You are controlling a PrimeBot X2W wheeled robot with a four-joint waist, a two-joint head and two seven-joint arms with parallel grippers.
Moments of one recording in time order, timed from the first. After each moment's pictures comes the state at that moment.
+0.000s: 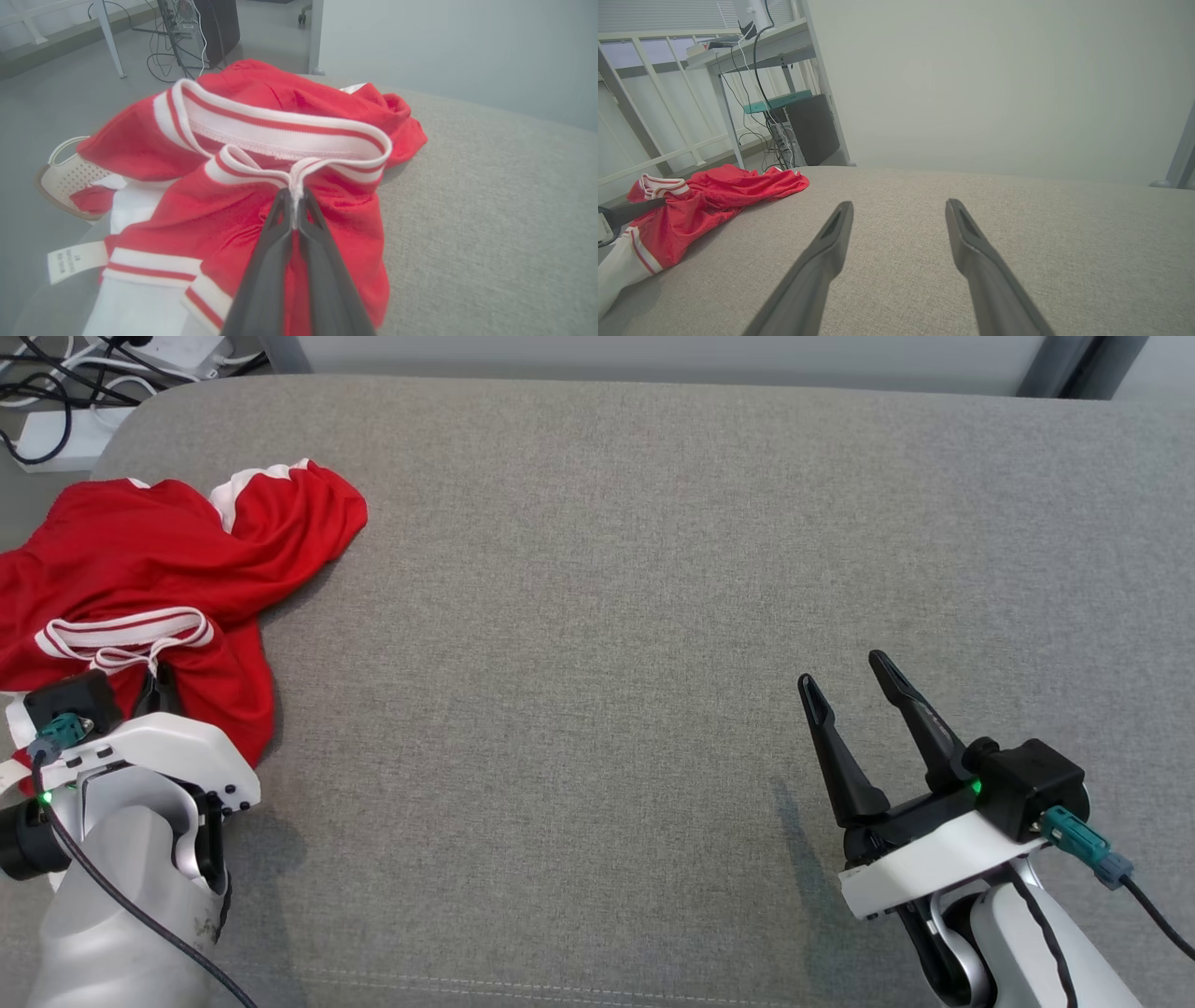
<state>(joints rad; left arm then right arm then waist) -0.68 0.18 0.08 1.10 -0.29 0.08 -0.25 -0.28 -0.13 0.33 0.20 0.32 0.12 -0.25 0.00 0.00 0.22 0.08</state>
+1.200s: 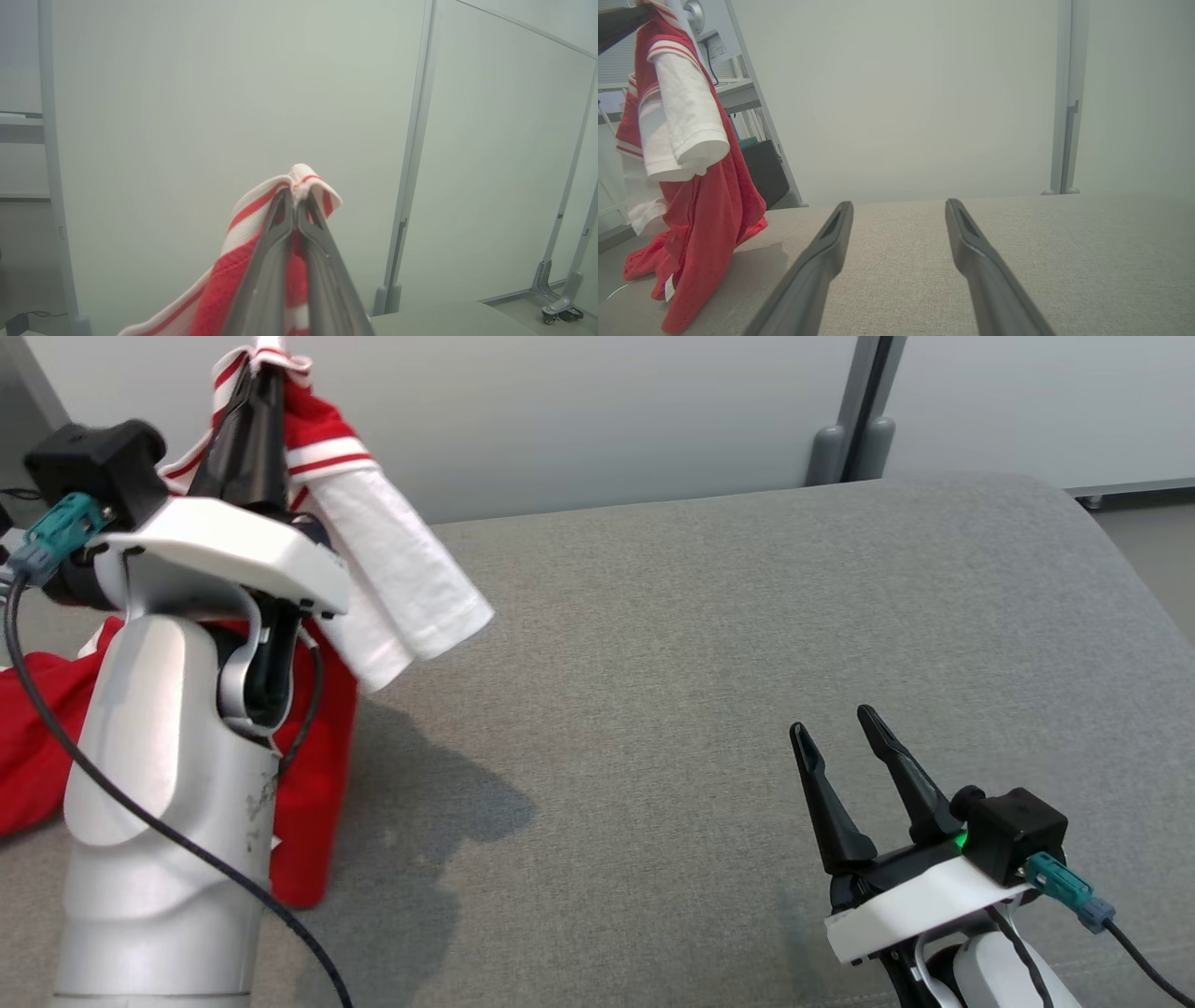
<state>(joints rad) -0.71 0.11 -0.03 0.39 -0.33 -0.04 -0.05 -0.19 -0.07 0.30 0.21 0.33 0.12 -0.25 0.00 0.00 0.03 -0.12</state>
